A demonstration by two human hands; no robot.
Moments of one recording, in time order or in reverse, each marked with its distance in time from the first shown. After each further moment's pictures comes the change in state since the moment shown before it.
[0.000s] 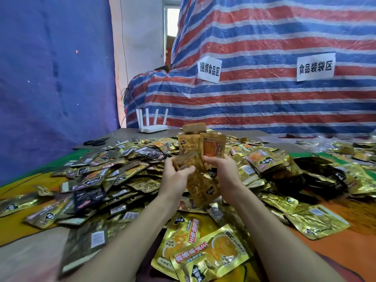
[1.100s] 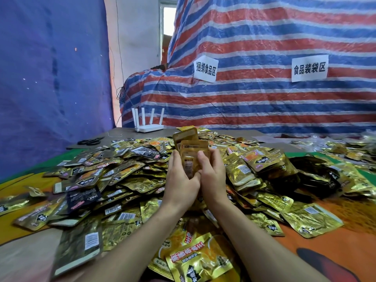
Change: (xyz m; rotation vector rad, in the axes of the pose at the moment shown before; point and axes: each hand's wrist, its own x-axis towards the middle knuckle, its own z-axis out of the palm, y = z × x) left_hand -0.024 0.008 0.015 0.464 -0.001 0.271; right_hand -0.018 0.017 0.029 0.045 0.067 -0.401
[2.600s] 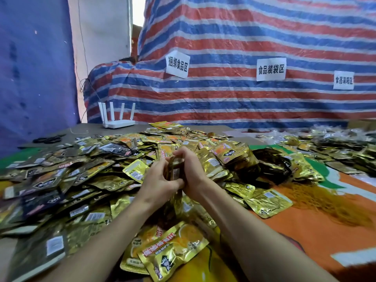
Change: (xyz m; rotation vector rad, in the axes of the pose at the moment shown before) left_hand -0.007 0.000 -0.004 -0.026 -0.332 0.015; right_hand 0.002 -0.035 -0.015 0.129 -0.151 0.620
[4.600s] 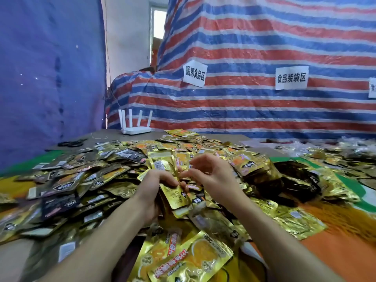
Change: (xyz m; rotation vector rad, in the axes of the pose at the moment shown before) left_hand 0.006 0.003 -0.028 -0.825 -0.055 -0.443; right_hand -0.006 -0.012 -0.036 -0.798 -0.003 -0.636
